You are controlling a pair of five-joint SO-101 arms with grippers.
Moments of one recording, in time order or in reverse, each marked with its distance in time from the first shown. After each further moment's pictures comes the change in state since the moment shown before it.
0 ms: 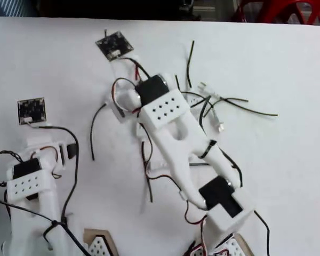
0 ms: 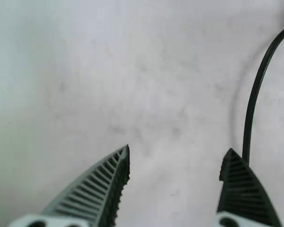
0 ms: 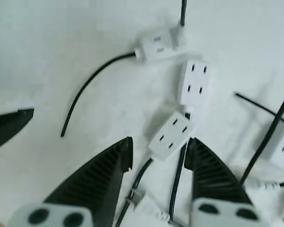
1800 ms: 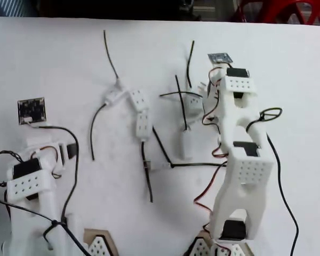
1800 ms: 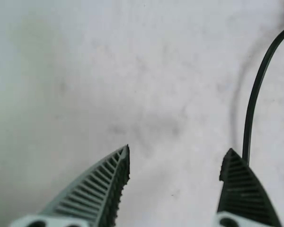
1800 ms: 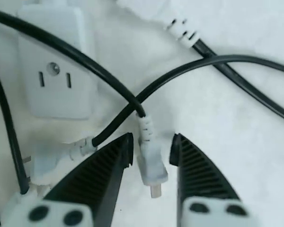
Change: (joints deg) left arm 0.0 0.0 0.0 -0.2 0.0; right arm 38.2 28.5 -2.9 -4.7 11.1
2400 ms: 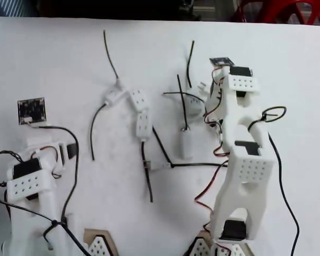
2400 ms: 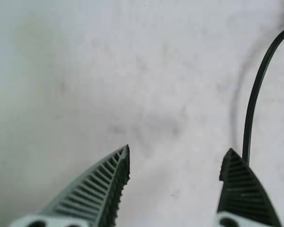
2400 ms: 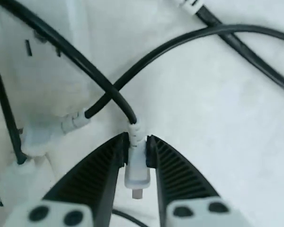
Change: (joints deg) left arm 0.0 0.0 0.0 0.0 0.0; right arm 1.1 -0.5 -2.3 9.0 2.9
